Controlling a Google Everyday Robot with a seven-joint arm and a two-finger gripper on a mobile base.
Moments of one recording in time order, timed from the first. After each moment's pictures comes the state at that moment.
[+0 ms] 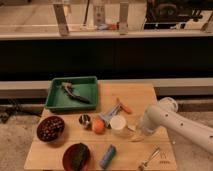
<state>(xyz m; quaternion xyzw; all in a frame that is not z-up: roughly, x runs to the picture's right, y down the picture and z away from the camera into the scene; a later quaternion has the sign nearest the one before) 0.188 0.232 0.771 -0.27 -0.17 -0.21 0.92</state>
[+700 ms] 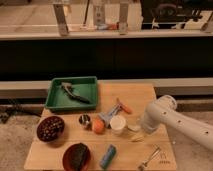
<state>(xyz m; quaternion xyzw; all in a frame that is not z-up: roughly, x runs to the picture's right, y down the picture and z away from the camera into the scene) 0.209 0.227 0.792 -0.29 -0.13 -0.17 0.93</state>
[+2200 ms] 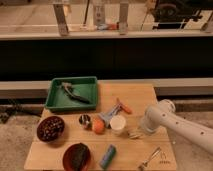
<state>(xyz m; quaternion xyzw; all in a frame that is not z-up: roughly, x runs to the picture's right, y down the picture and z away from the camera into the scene) 0.211 0.248 0.814 -0.31 -0.12 -0.12 0.94</state>
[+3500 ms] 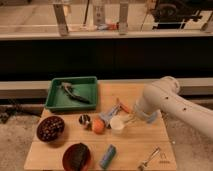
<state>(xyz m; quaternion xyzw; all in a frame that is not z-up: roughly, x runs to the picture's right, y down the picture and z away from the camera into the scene) 0.111 0.127 0.691 -0.22 -0.17 -0.26 0.92</state>
